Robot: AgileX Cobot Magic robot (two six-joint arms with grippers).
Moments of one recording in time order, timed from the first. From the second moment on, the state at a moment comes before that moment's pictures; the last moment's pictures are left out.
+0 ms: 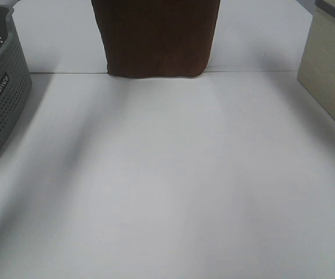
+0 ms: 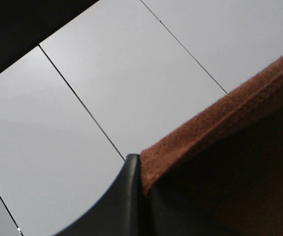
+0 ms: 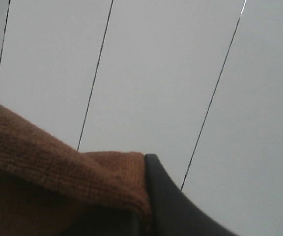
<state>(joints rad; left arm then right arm) -0.25 2.43 -2.72 0.19 -0.17 0.54 0.31 2.18 -2.47 0.05 0.17 -0.26</state>
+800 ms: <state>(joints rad) -0.36 2.36 -2.74 0.09 1.19 0.39 0.31 2.08 -2.47 0.08 1.15 -0.14</state>
